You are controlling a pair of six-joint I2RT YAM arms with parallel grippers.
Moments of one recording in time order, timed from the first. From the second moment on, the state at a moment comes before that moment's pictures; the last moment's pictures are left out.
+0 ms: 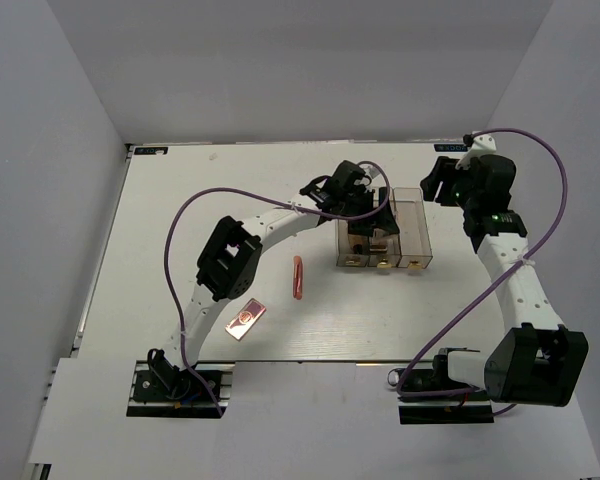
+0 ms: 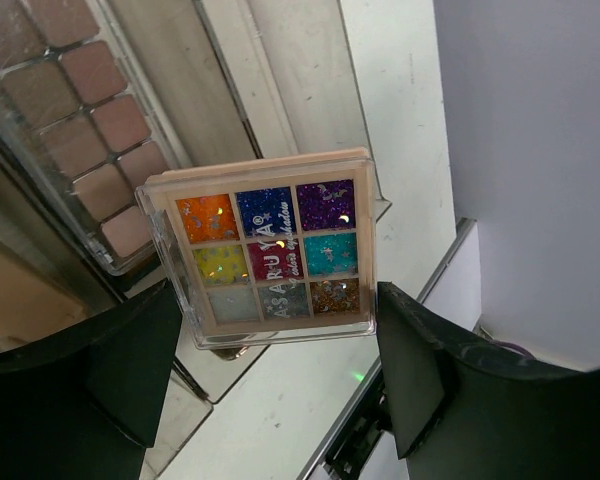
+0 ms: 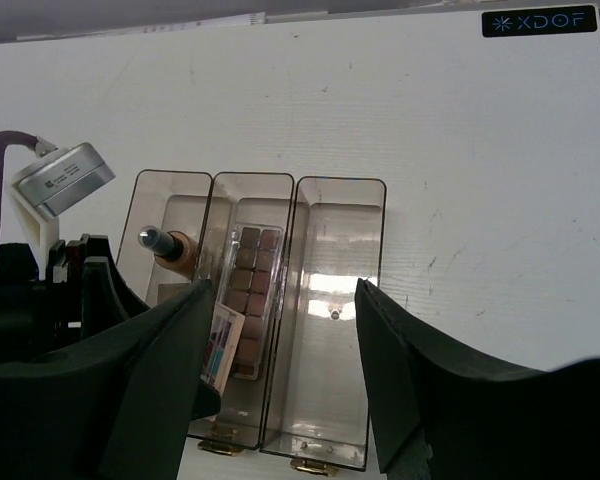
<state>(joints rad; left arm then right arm) -0.79 2.34 2.00 -0.32 0.46 -0.75 -0.01 1.23 1.05 -0.20 -0.22 0.11</state>
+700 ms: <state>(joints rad) -0.79 2.35 2.00 -0.33 0.43 -0.78 -0.03 1.23 1.03 -0.19 -0.25 0.13</state>
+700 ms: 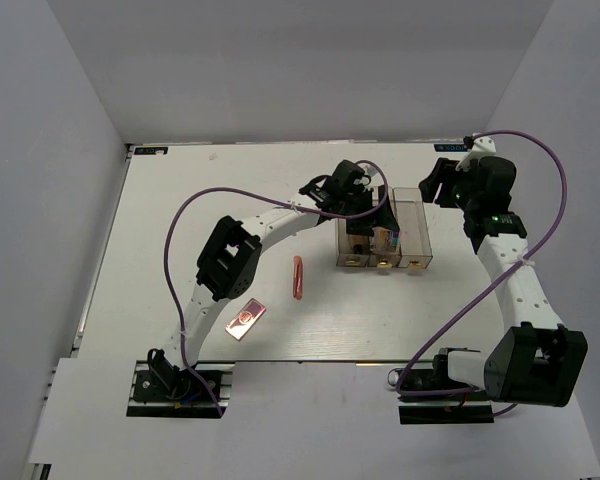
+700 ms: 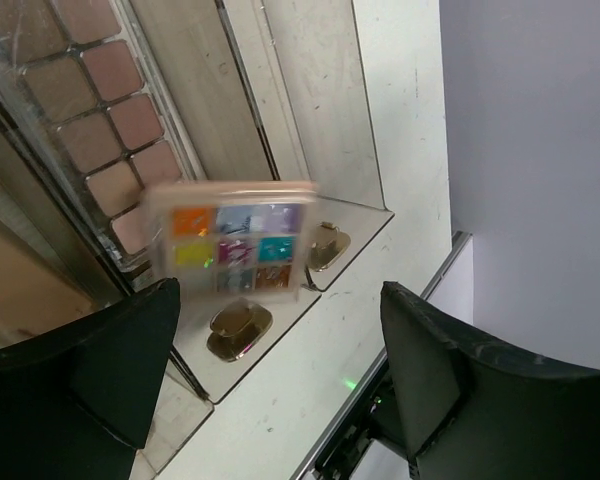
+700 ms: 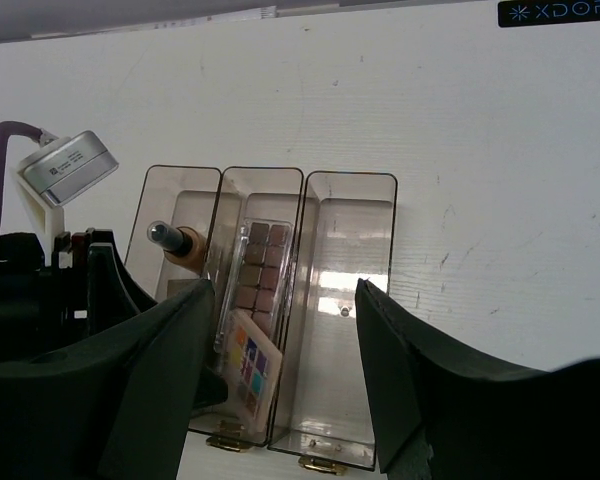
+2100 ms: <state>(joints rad) -0.67 1.10 1.16 -0.67 -0.19 -0.82 0.47 1.41 1.11 -0.89 -1.08 -1.32</state>
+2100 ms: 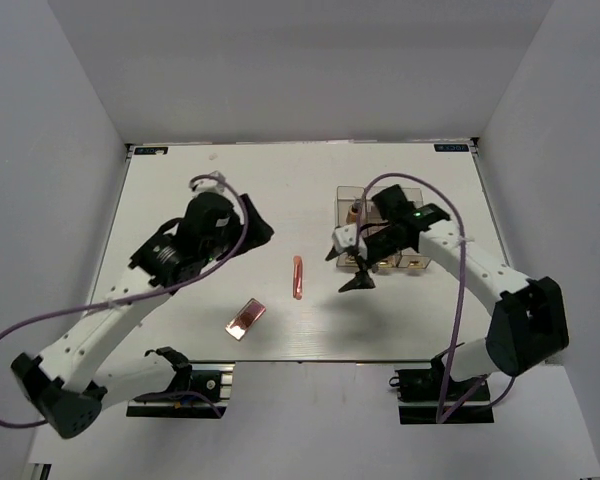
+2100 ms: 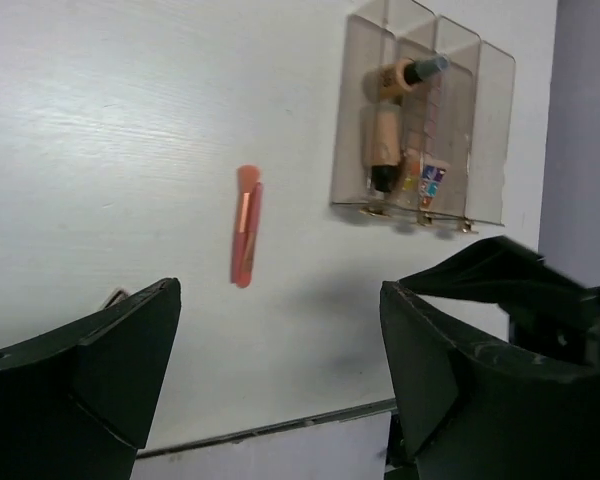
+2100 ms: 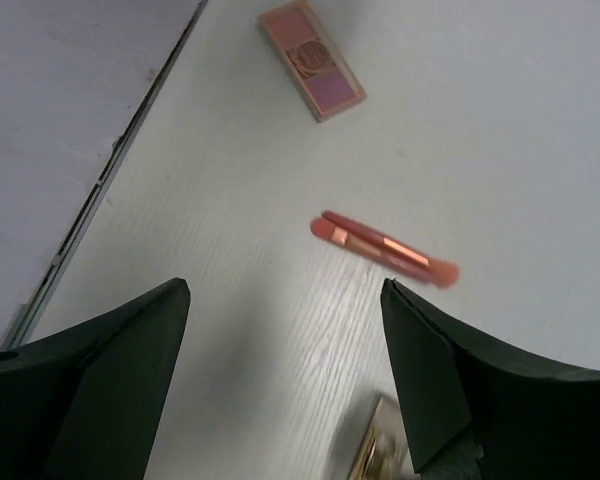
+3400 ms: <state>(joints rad) -0.68 0.62 1.05 -1.26 -0.54 -1.27 1.13 2.18 1.66 -0.72 -0.58 -1.32</state>
